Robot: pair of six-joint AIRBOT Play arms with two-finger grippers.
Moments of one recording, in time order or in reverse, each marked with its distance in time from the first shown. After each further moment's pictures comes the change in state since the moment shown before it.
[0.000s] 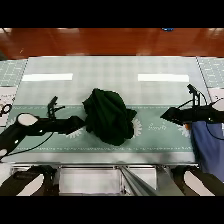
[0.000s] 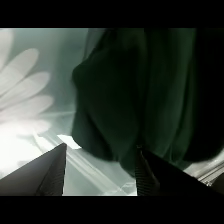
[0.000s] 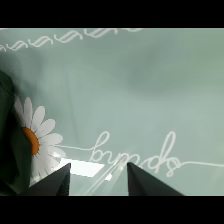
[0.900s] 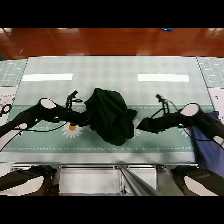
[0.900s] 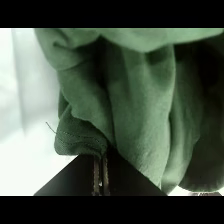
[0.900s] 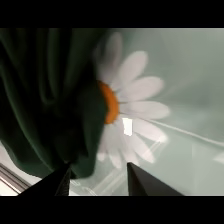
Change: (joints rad) left arm -0.106 -0.311 0.228 -0.039 -0.065 0.135; right arm 0.404 -0.129 -0.063 0.220 -0.103 -0.002
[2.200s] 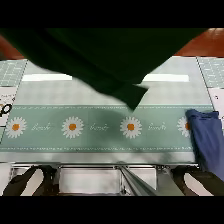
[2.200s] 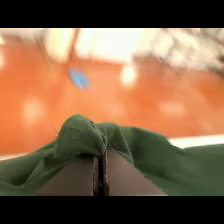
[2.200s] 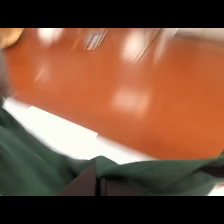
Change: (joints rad) left arm 0.616 0.512 1.013 -0.003 -0.204 -0.099; right arm -0.233 0.150 1.451 -0.294 0.273 0.024
